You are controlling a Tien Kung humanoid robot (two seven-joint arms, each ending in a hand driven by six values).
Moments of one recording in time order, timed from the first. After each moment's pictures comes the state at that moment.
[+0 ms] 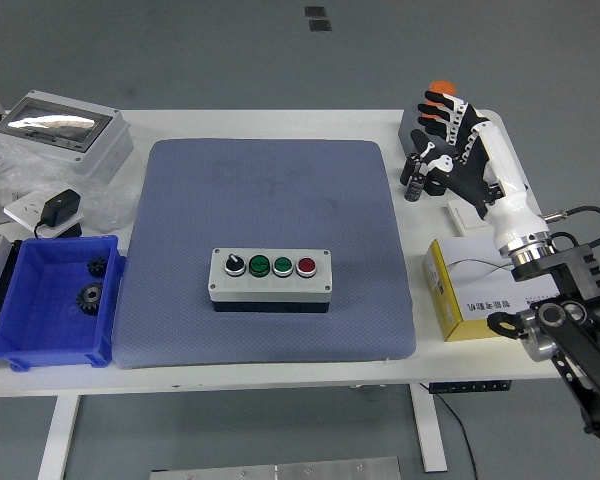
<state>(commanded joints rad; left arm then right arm) 0.02 0.14 -1.86 -0.25 1.69 -0.13 0.33 0.21 -0.35 1.10 1.59 -1.30 -0.32 0.18</state>
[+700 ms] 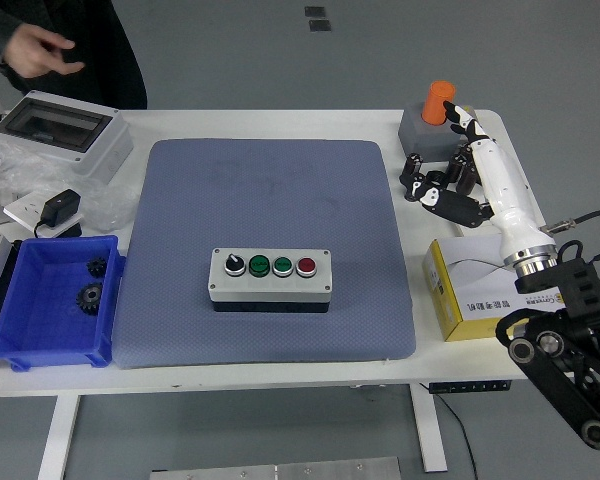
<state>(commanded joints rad) 0.02 0.15 -1.86 -0.26 1.69 -0.13 0.34 0.16 -0.35 1.13 1.58 -1.93 -0.44 -0.11</state>
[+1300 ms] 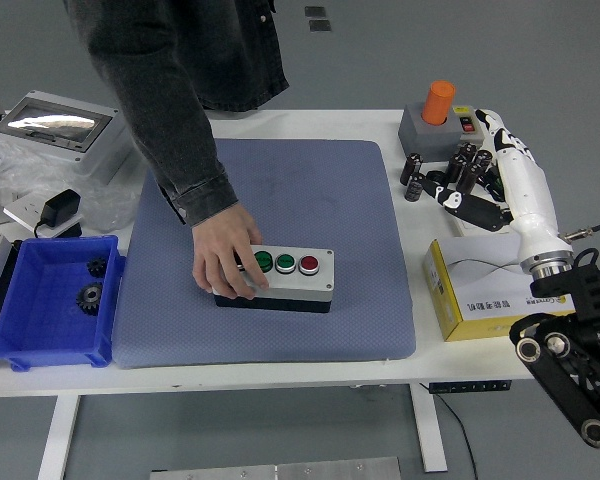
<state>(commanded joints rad) 0.02 0.14 -1.86 -0.26 1.70 -0.13 0.35 0.13 -0.33 1.19 1.53 -1.91 -0.43 -0.08</state>
